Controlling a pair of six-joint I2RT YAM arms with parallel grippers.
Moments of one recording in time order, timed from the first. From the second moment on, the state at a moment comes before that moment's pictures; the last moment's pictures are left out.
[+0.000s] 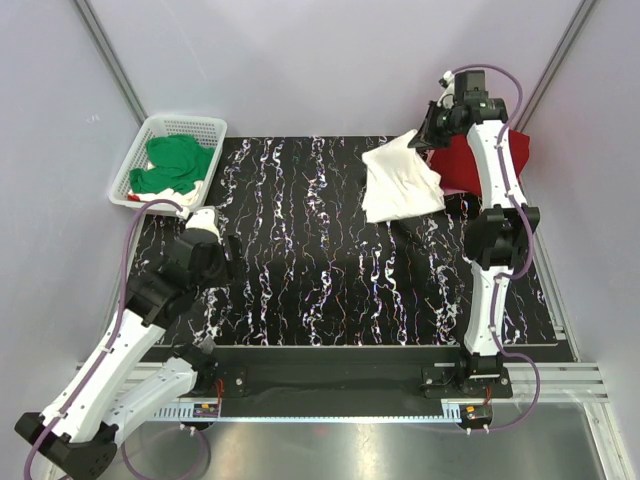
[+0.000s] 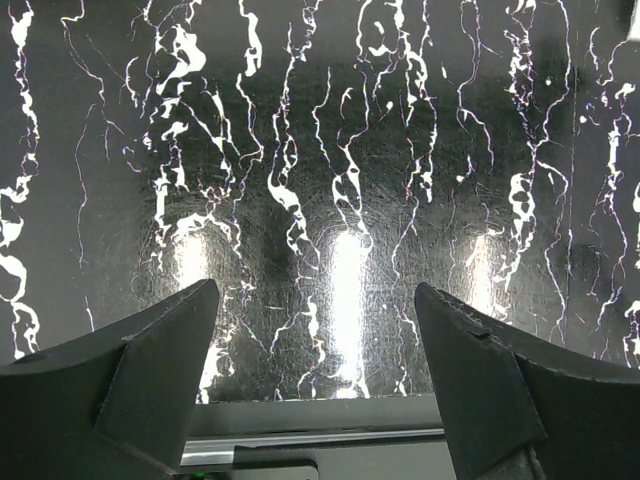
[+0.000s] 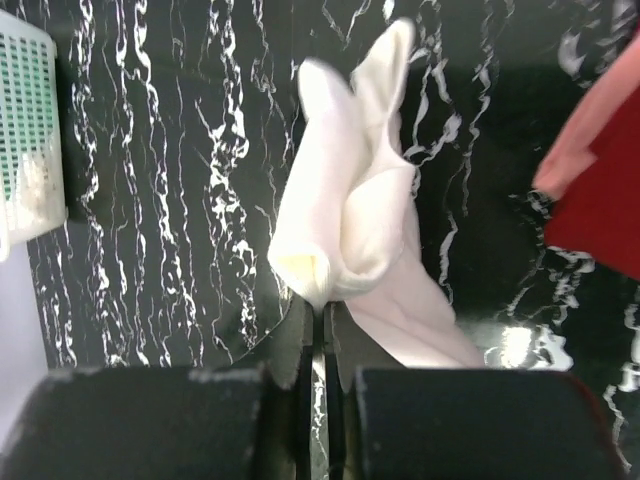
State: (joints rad) left arm -0.51 0.75 0.90 -0.90 -0.30 -0.46; right arm 0.05 2.26 2.44 -1.02 -0.41 0.32
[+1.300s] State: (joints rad) left arm -0.51 0.79 0.90 -0.90 -0.30 -0.46; right arm -0.23 2.26 2.69 -0.98 -0.48 0.36
